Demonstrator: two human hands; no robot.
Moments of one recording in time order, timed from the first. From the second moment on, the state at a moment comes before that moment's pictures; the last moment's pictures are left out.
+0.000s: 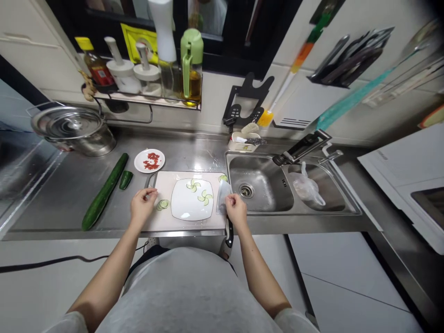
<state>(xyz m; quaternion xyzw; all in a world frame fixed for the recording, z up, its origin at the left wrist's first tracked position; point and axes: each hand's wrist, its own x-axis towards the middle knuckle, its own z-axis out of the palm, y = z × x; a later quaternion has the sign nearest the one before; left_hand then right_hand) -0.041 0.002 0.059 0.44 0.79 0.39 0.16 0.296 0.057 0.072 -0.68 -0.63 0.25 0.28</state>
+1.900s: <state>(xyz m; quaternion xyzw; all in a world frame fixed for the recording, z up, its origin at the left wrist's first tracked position) 0.004 -0.002 0.109 0.39 0.54 0.45 0.59 0.173 0.048 0.117 -0.40 -0.65 0.58 0.28</state>
